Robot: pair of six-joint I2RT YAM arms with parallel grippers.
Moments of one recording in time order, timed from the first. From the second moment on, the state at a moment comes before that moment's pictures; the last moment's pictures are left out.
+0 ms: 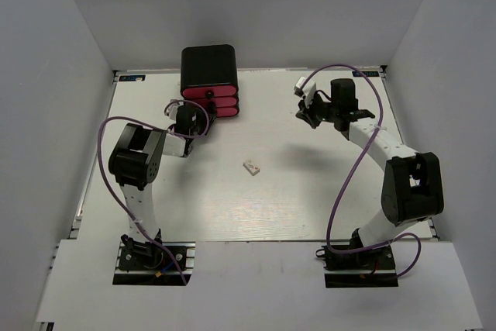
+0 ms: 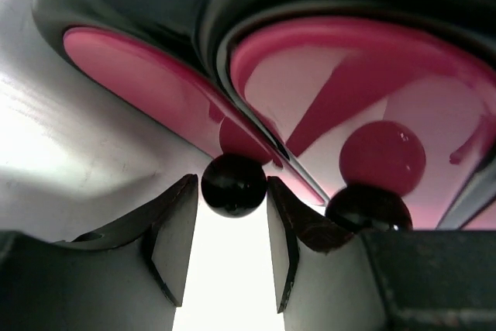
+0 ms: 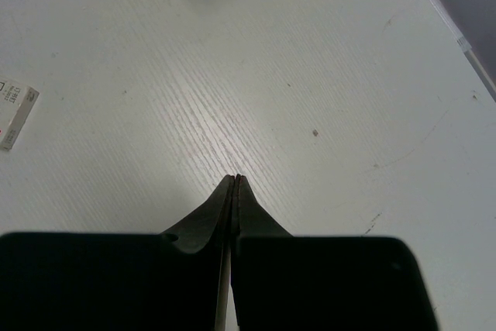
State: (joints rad) left arm -0.25 2.00 0.93 0.63 -0.05 -1.24; right arm 0.24 1.59 1.11 -0.13 -0.59 -0.61
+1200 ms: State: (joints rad) left arm -0.27 1.78 0.60 0.72 -0.03 -1.21; right arm 0.43 1.66 1.14 -0.60 -0.99 -1.12
